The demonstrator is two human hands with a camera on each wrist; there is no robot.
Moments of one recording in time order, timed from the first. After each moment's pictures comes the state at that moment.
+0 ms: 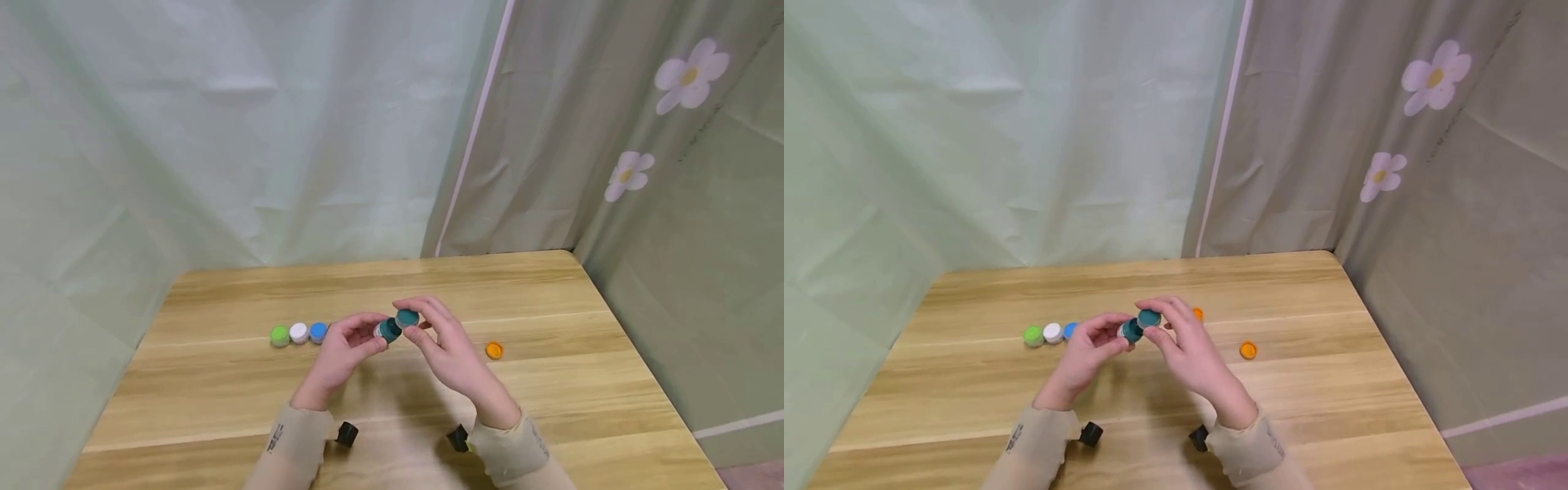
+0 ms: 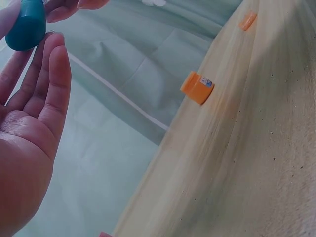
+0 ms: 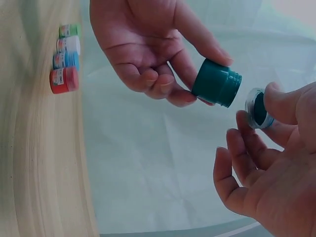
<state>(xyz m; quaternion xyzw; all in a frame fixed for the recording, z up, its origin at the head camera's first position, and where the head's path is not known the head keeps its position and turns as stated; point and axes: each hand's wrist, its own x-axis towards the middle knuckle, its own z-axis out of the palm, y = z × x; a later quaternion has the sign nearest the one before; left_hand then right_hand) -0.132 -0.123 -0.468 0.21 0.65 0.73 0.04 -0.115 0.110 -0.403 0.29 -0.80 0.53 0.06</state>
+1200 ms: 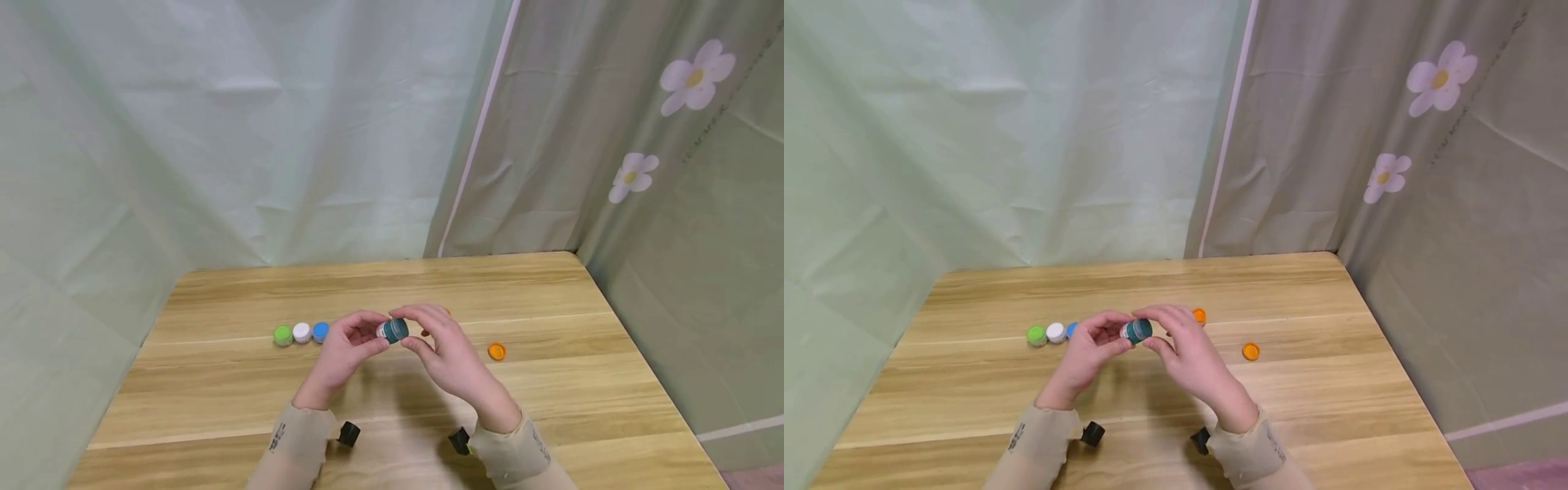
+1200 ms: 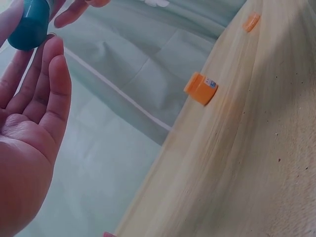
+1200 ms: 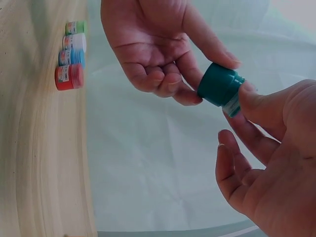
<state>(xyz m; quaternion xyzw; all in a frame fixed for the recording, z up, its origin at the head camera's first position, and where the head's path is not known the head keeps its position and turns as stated) -0.132 -0.125 -0.466 0.21 0.66 0.72 0.02 -0.112 0.106 -0.404 0.31 -0.83 0.46 0.08</state>
